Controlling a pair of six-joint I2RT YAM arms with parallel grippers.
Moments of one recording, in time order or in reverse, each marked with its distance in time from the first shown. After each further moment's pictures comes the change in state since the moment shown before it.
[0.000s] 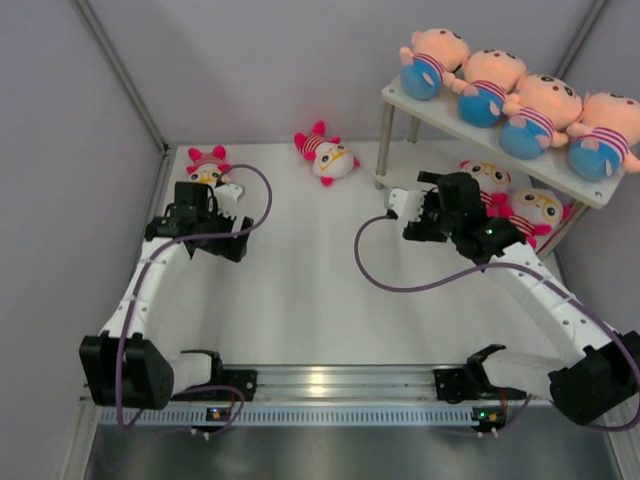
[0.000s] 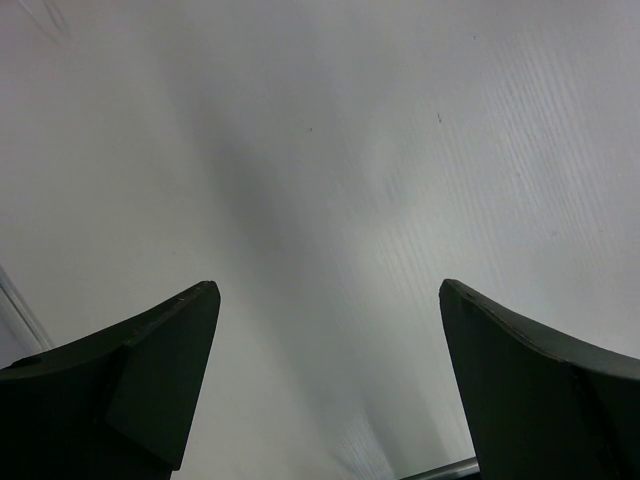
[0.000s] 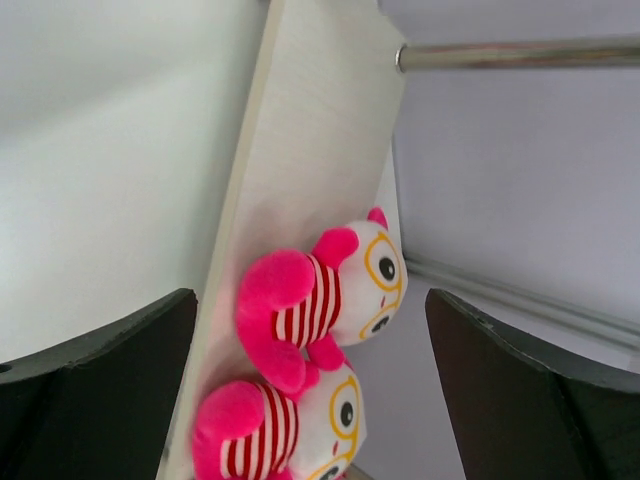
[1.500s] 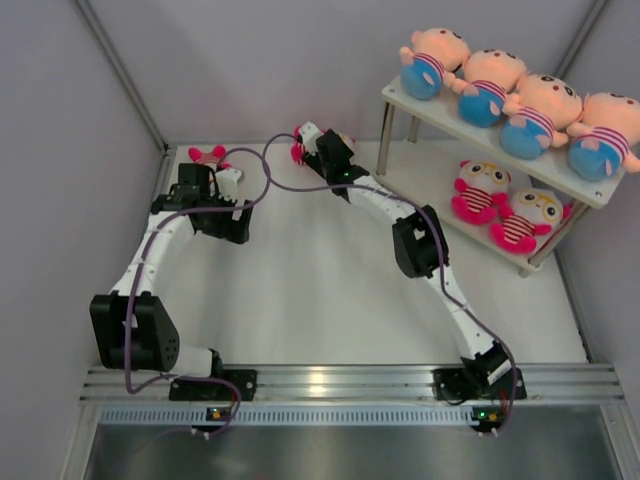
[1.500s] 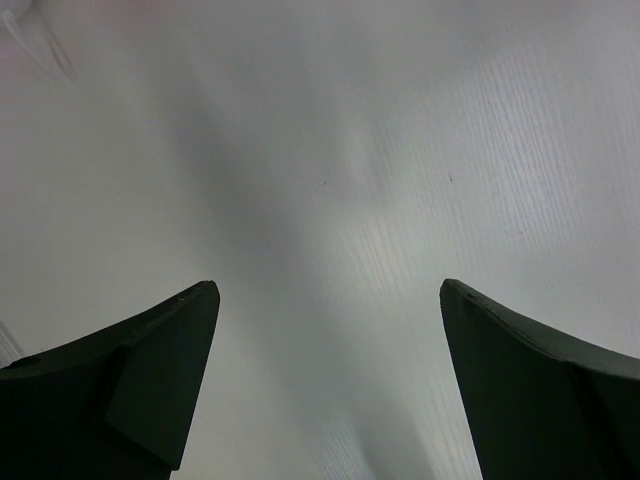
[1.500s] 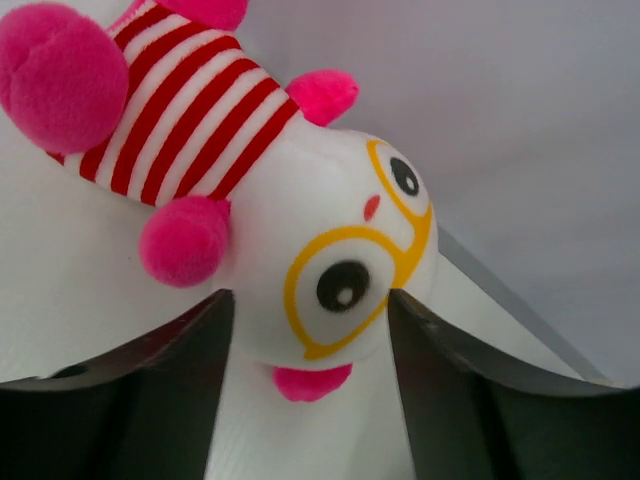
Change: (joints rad) left arm 0.033 0.244 0.176 0.023 0.041 -0.041; right arm 0.168 1.504 1.313 0.429 0.192 0.655
